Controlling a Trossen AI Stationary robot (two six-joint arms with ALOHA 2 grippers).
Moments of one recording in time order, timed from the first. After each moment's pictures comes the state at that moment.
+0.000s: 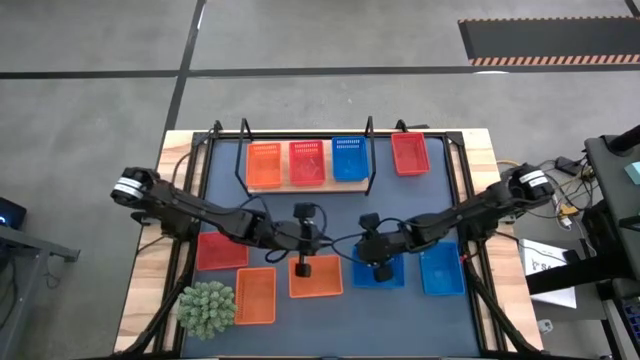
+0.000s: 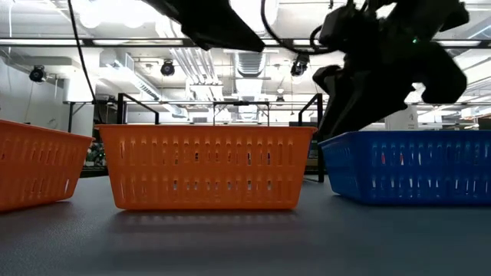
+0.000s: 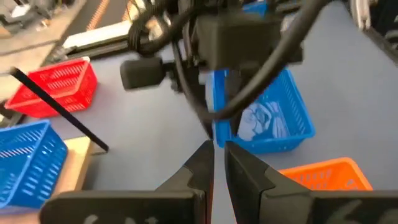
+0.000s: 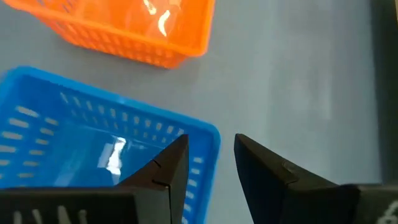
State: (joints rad) left arm -0.27 1.54 1.03 0.02 -0.30 0.06; right arm 0.29 1.56 0.84 -0.20 0.20 -0.10
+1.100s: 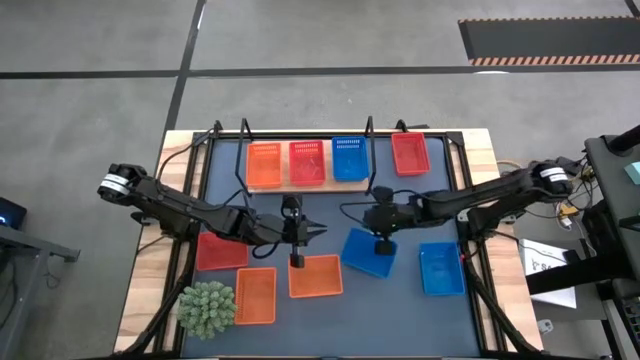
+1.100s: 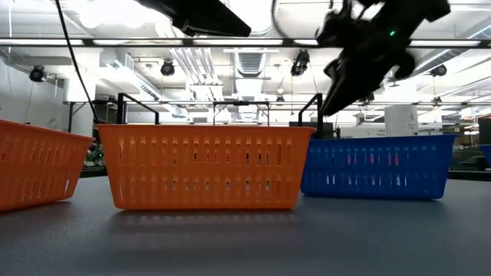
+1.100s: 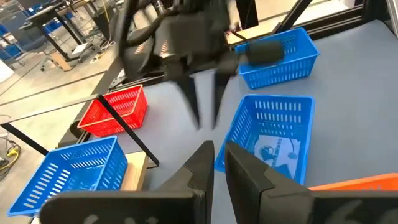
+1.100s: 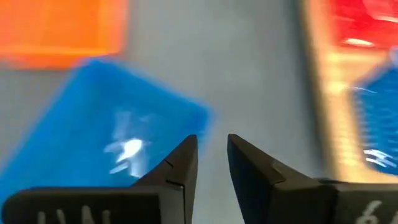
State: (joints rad) left arm -0.27 1.43 0.93 0.15 -0.44 0.17; right arm 0.13 1.35 0.84 -0.39 0.16 -0.03
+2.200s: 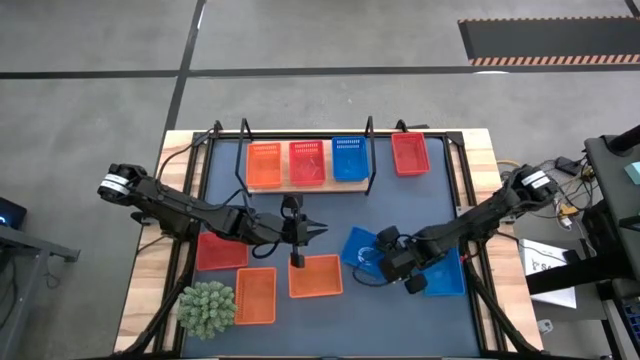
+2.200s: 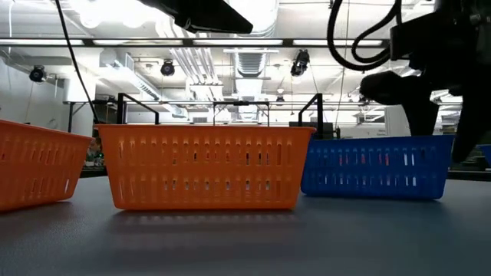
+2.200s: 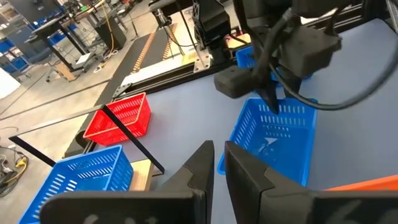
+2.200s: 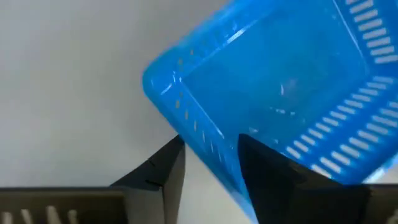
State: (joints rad) left arm -0.27 1.43 0.93 0.18 -0.44 0.23; right arm 0.44 1.55 0.91 -0.69 0.08 -0.08
